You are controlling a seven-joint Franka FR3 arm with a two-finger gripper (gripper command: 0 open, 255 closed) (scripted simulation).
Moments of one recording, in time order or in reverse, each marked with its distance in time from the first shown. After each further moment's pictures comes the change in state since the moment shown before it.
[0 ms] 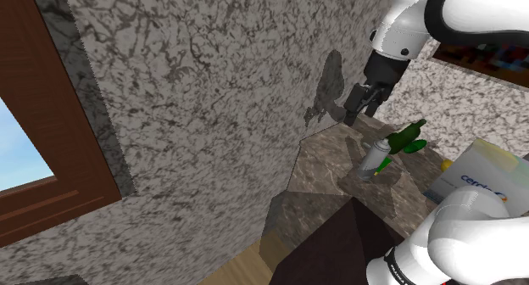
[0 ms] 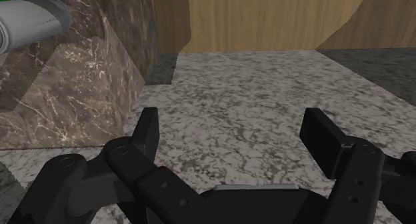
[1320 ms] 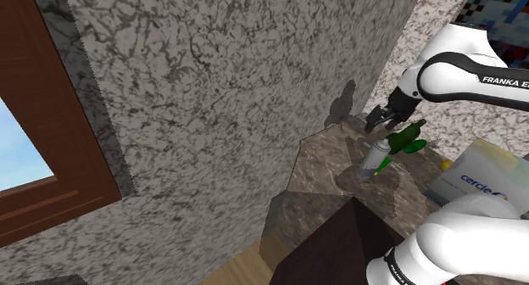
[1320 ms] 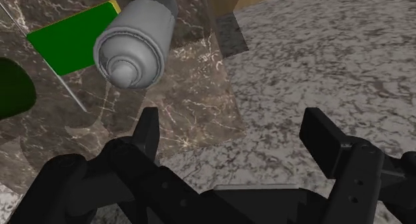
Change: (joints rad) arm -0.265 -0.070 -0.309 -0.340 -0.243 0.449 -0.102
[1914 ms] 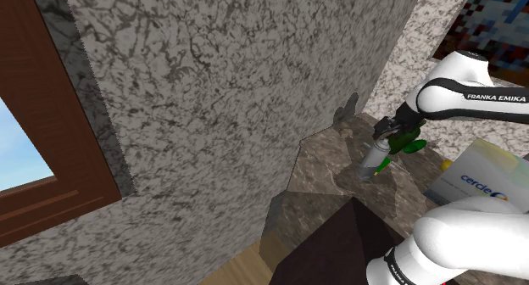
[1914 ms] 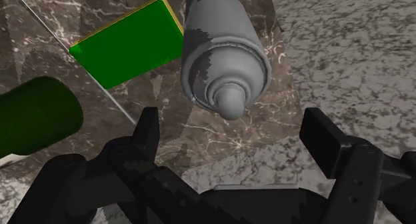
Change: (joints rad) arm -0.108 0.089 -0.162 -0.086 -0.095 0.251 -0.051
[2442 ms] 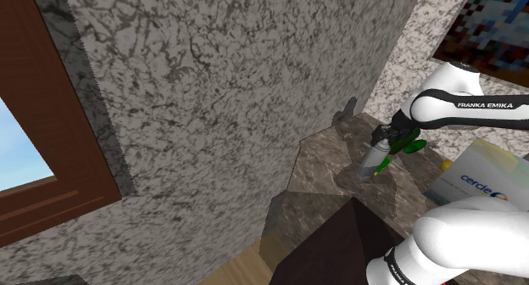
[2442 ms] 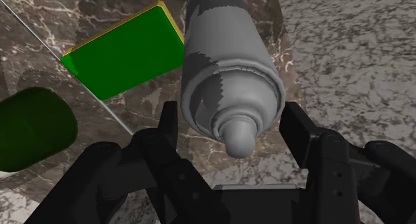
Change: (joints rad) arm -0.007 0.041 -0.025 -0.050 -0.019 0.095 -0.001
